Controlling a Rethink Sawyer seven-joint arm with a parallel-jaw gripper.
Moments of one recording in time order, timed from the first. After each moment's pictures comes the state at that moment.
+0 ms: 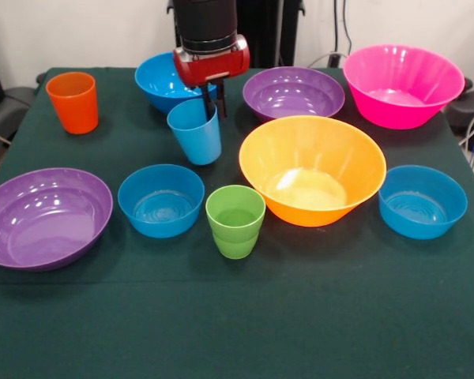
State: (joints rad) arm -0.73 -0.64 0.44 1.93 -0.66 0.35 1.56
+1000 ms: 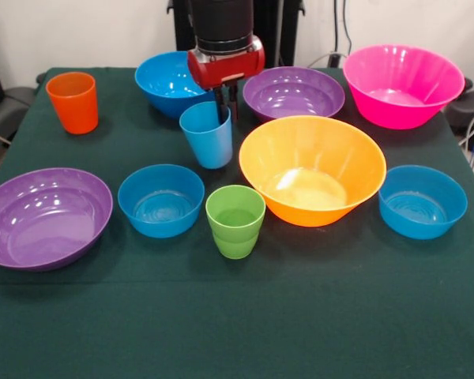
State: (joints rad) arm -0.67 -0.65 0.44 1.92 -0.68 0.35 1.56
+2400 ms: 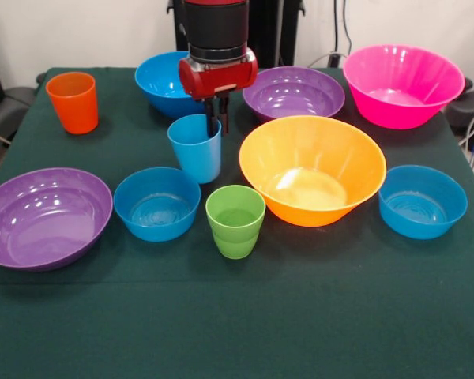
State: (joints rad) arm -0.65 -0.65 0.44 1.85 -0.78 0.35 1.56
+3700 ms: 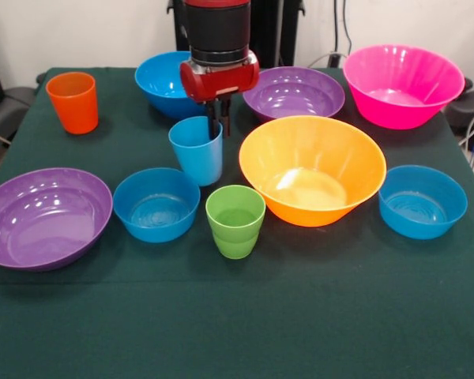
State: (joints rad) arm -0.64 -0.64 0.44 1.83 -0.76 0.36 1.56
